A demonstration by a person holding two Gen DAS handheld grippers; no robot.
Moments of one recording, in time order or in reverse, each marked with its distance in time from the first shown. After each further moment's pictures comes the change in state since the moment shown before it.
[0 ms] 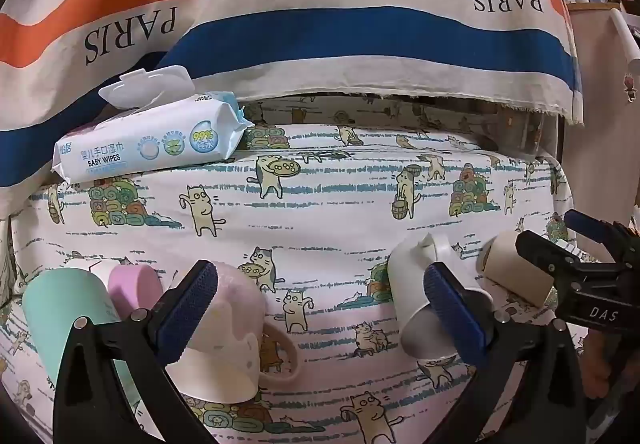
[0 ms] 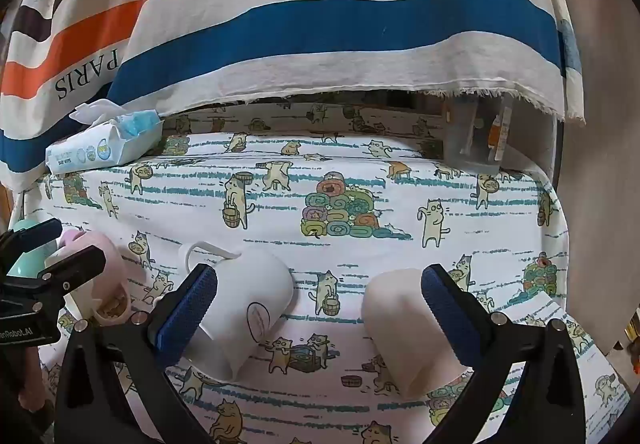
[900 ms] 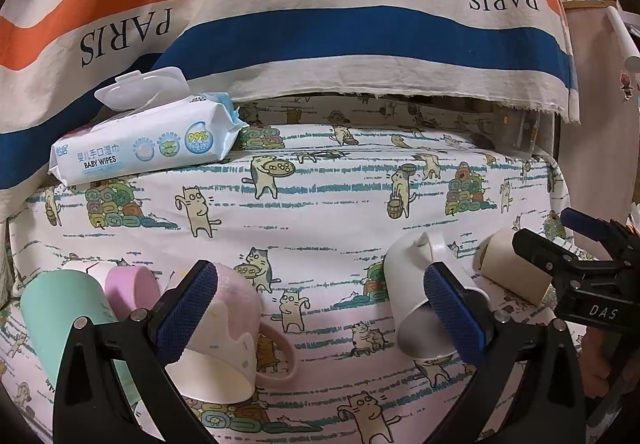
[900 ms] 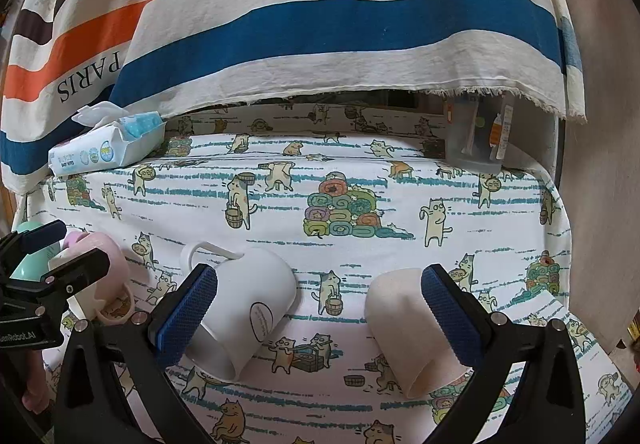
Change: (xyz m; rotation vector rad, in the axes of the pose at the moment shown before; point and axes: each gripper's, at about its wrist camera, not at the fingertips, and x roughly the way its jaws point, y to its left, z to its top) left arm 0.000 -0.001 -0.001 -0.011 -0.013 -0.012; right arm 0.000 -0.002 0.000 0.016 -0.005 0.009
